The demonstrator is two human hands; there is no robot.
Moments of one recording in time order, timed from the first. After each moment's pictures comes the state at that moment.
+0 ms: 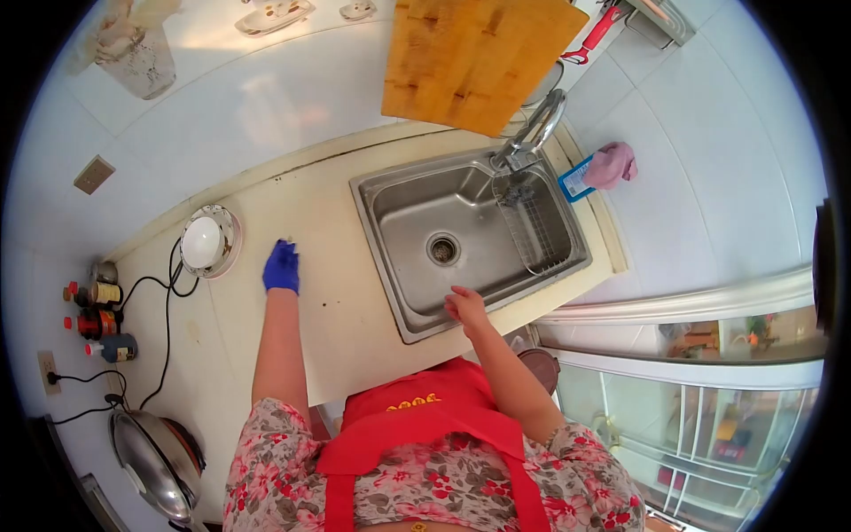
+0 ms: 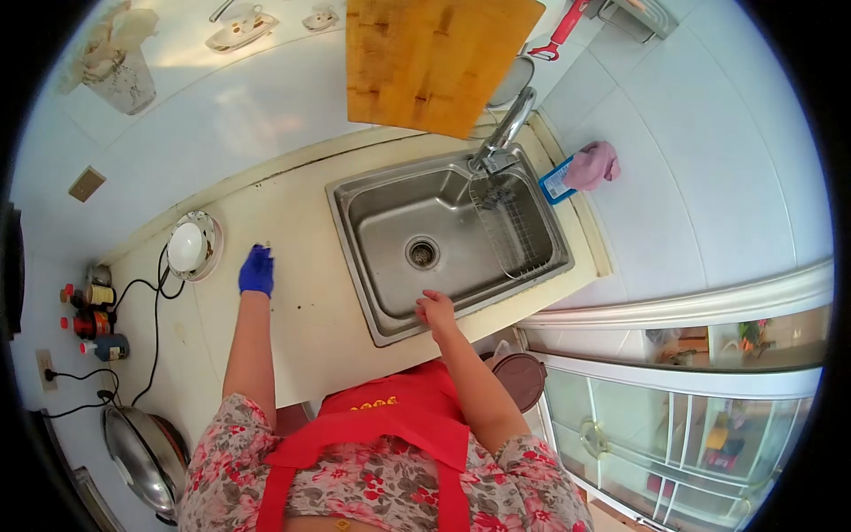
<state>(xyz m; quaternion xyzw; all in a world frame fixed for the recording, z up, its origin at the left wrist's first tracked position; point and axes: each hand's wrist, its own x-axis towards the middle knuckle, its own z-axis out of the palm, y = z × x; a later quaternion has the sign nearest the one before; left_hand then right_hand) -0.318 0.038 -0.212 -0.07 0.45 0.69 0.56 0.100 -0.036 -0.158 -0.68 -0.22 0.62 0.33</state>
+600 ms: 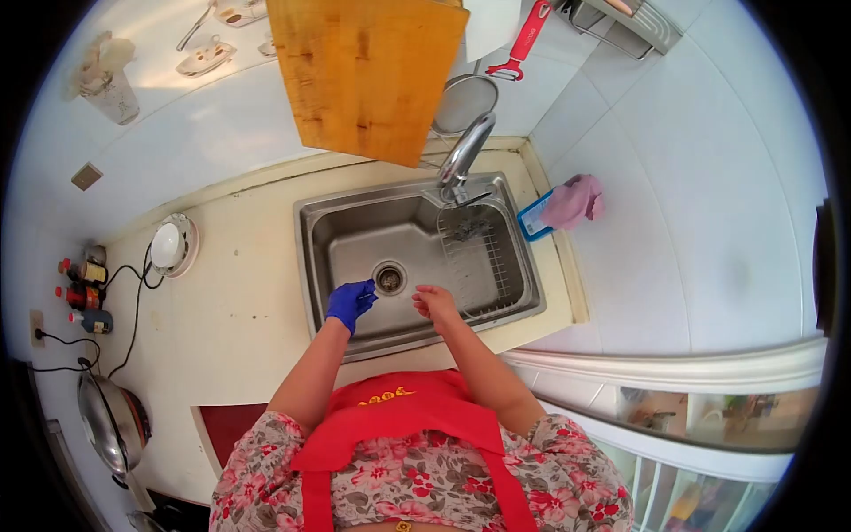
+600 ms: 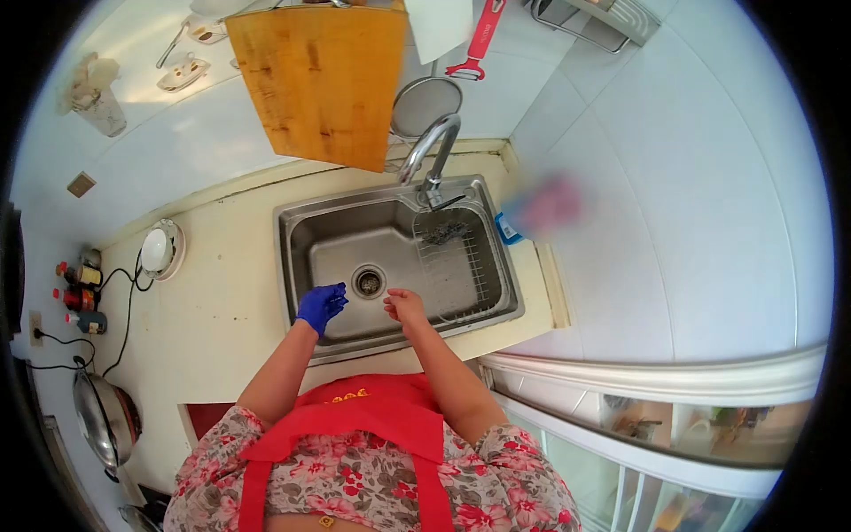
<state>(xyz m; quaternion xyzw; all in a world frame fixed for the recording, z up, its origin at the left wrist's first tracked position) 0.013 0.039 -0.145 0.10 0.55 0.45 0.69 0.231 0.067 -0.142 -0.59 -0.27 0.71 0.28</state>
